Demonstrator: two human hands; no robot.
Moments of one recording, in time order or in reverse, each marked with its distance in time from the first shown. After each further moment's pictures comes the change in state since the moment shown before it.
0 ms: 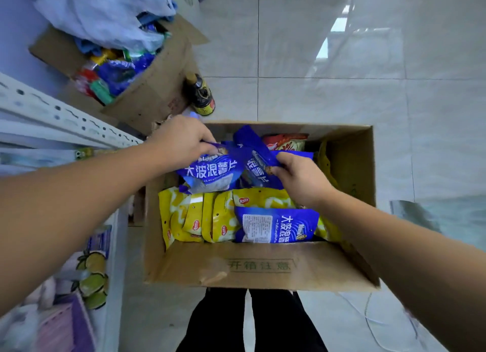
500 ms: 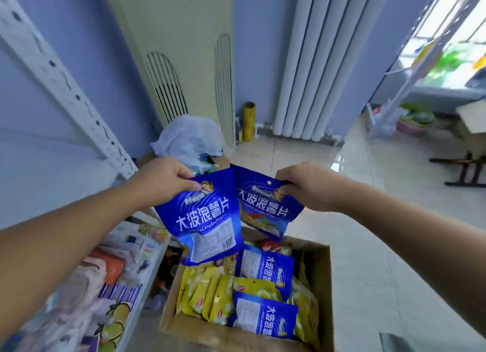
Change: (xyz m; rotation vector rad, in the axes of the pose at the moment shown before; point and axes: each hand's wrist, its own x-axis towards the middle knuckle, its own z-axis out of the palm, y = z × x) left_hand -0.219 0.062 -0.233 -0.404 0.296 -0.297; right_hand -0.112 -0.246 -0.279 -0.594 -0.088 -0.444
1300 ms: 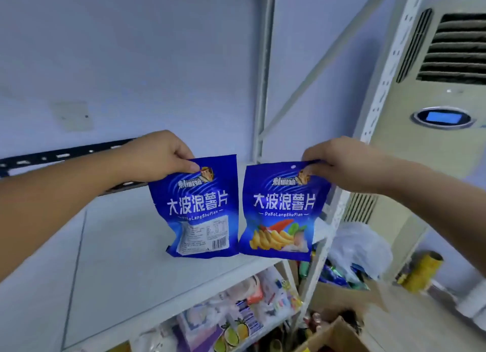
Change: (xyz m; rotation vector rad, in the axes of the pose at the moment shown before) left_hand -0.464 -0.154 -0.178 -0.068 0.713 -0.462; right_hand -0.019 -0.422 -0.126 -0.360 0.274 -0.877
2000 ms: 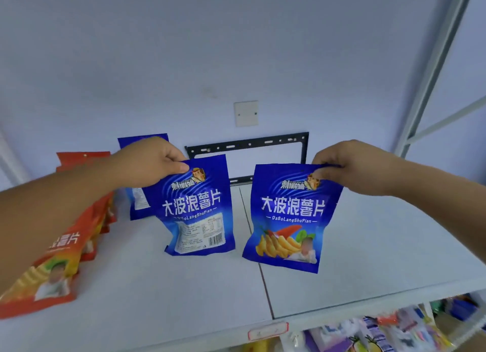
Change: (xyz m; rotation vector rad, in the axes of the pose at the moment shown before) left_hand -0.187 -0.323 -0.150 0.038 0.132 -0.340; right_hand 0.163 -0.314 0.067 0.320 -0.072 -0.238
